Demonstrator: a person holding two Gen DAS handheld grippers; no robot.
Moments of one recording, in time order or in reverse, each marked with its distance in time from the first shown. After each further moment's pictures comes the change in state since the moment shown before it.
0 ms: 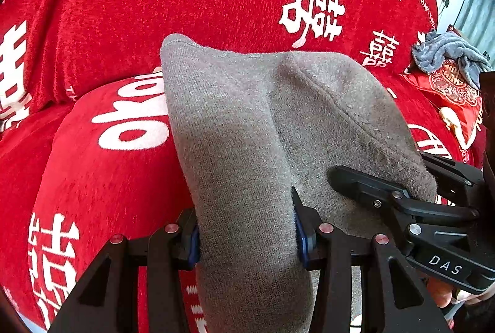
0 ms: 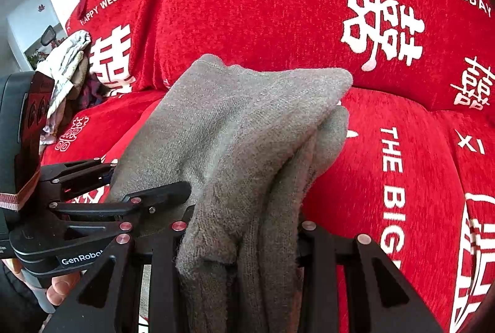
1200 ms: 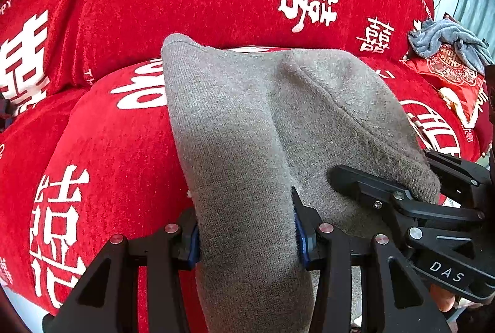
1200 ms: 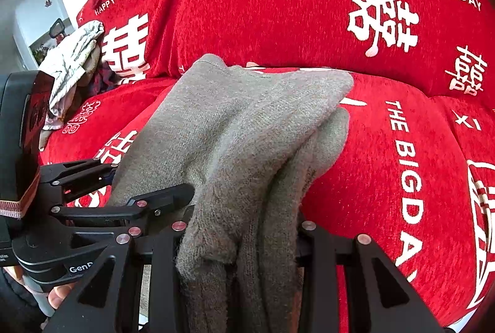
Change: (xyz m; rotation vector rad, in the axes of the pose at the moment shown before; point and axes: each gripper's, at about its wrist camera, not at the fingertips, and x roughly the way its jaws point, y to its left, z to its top) left arm -0.025 -0.001 -0.070 0.018 -0.028 0.043; right arm -0.017 0.036 -0.064 -0.016 -0.037 -0.002
